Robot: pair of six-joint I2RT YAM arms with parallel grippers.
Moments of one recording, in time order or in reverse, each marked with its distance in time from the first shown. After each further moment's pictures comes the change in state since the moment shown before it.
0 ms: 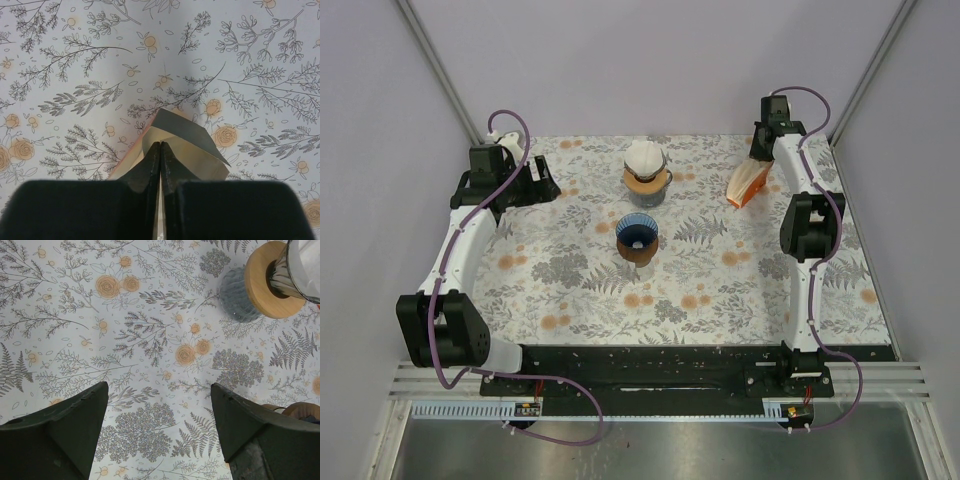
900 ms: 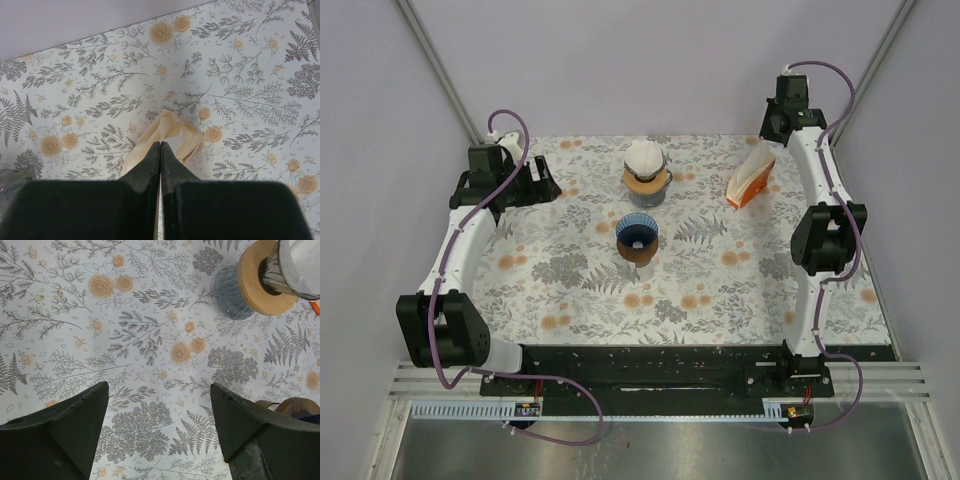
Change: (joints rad) left arm 0.007 0.000 0.000 0.000 0.026 0.000; right arm 0.000 -0.221 -0.069 0.024 -0.010 -0.007
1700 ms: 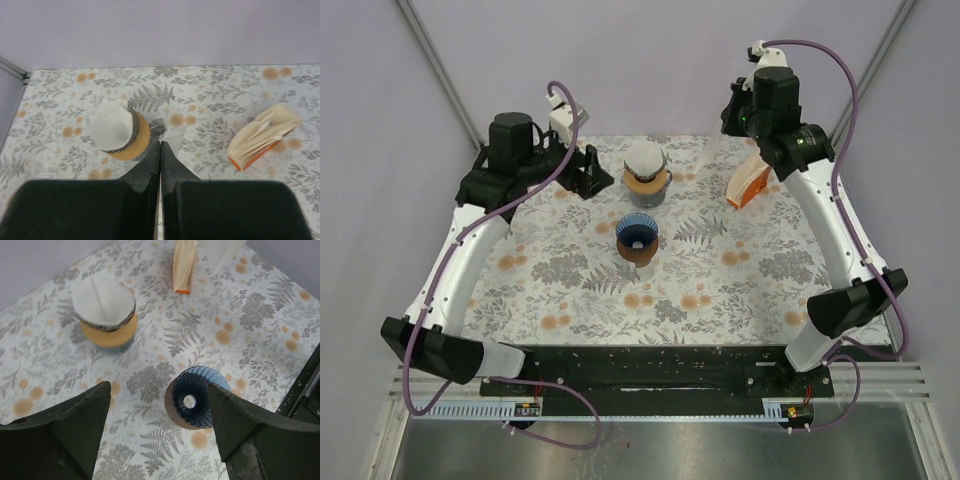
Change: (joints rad) left arm -0.274 -0.058 0.290 -0.128 0.263 0.248; right arm 0.285 -0.497 -0.217 0.052 -0.025 0.042
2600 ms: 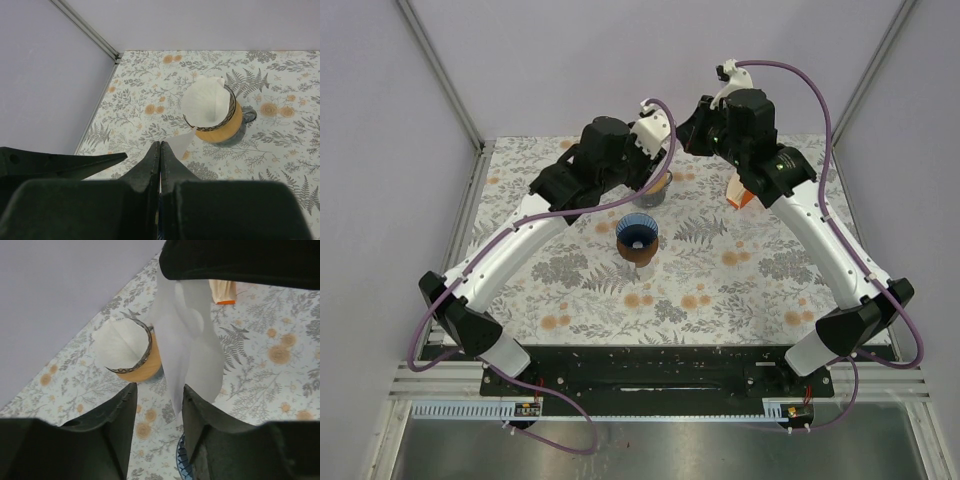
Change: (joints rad) left arm -0.497 0.206 0.226 0.031 -0.639 0.158; right arm 0.218 -0.127 -0.186 0.162 -0.115 0.206
